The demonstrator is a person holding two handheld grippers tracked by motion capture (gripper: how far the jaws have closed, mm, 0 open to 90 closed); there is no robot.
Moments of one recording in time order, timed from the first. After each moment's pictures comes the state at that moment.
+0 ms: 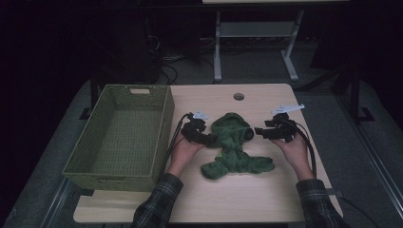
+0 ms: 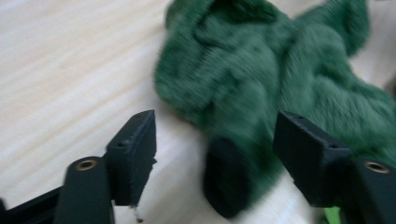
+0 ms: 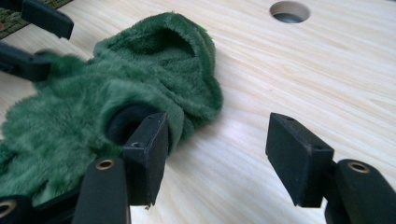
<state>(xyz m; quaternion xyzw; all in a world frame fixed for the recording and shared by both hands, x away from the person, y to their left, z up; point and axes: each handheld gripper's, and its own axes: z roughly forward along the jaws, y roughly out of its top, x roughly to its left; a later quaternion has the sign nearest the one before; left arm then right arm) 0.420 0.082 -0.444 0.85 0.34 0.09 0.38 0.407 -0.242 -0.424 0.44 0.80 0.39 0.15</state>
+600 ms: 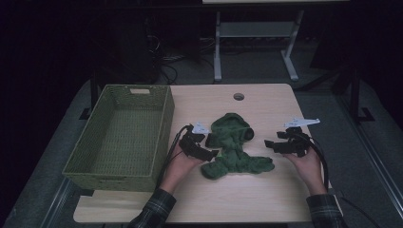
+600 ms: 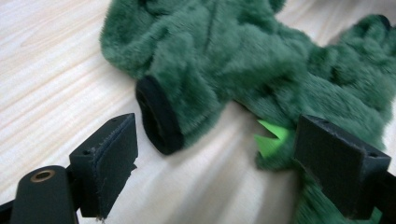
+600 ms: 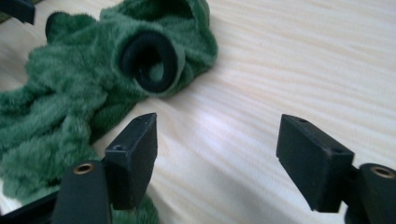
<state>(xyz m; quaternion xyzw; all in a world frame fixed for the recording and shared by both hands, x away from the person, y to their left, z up) 0.371 0.087 -0.443 0.87 0.30 0.10 0.38 0.363 -0.271 -0.436 0.46 0.79 0.38 0.14</state>
